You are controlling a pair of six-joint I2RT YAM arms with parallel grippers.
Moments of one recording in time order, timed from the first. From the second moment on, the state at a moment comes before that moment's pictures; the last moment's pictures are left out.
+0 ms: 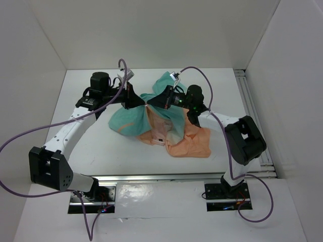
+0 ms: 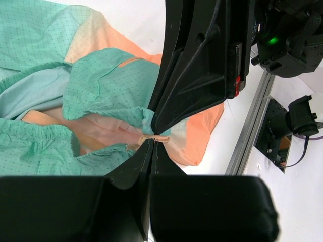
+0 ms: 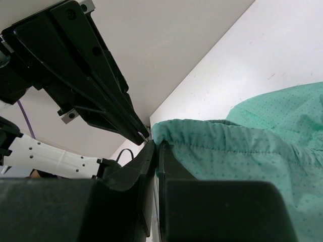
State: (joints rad) left arm -0.24 1.40 1.21 -0.26 0.82 -0.09; right arm 0.49 1.72 1.01 0.84 -0.76 0.91
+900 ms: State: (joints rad) left arm -0.32 1.44 1.22 -0.27 0.71 -0.06; right arm 0.50 1.66 1.05 0.56 -0.65 0.86
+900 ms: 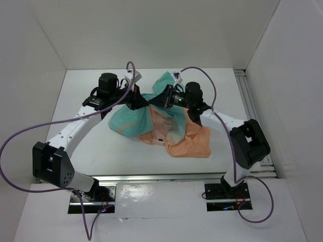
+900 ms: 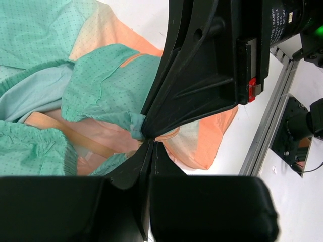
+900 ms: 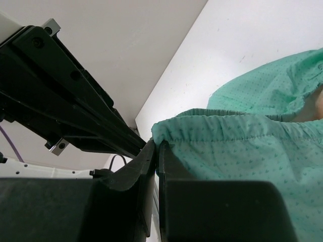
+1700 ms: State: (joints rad) left arm -0.32 1.45 1.24 -0.24 0.74 -0.03; right arm 0.47 1.63 1.10 0.46 -0.62 0.86
